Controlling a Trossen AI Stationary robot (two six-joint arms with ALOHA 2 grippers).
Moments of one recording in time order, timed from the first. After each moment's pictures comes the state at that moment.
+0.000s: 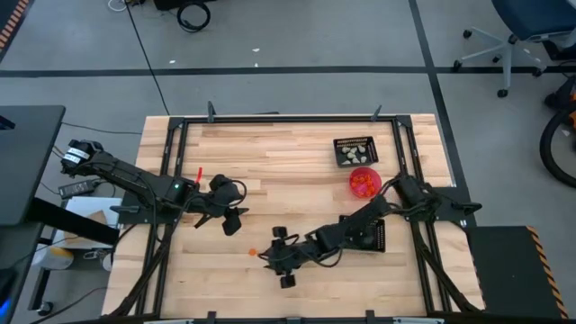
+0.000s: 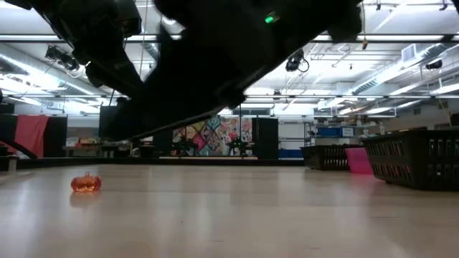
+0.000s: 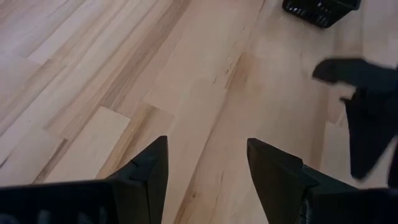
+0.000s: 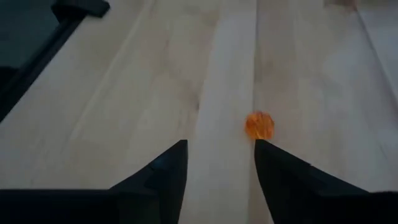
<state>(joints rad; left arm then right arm) -0.31 1.09 0.66 -0.37 -0.40 -0.59 0.41 2.18 1.39 0.12 0.26 0.10</state>
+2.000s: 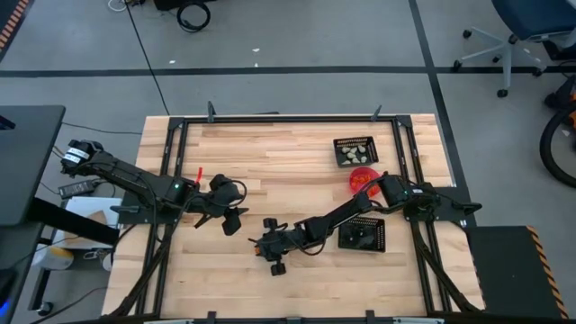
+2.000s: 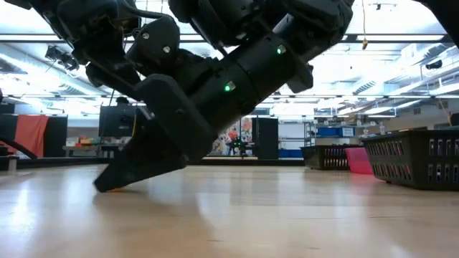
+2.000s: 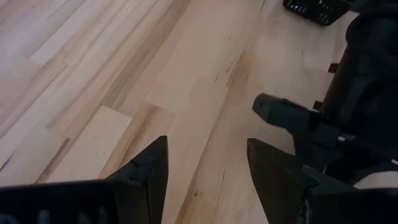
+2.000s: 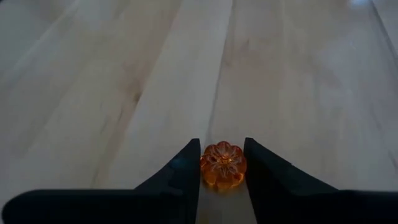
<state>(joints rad) -0.31 1.09 0.66 -0.38 -0.41 -0.59 0.30 2.33 1.46 0.22 0.14 0.02</state>
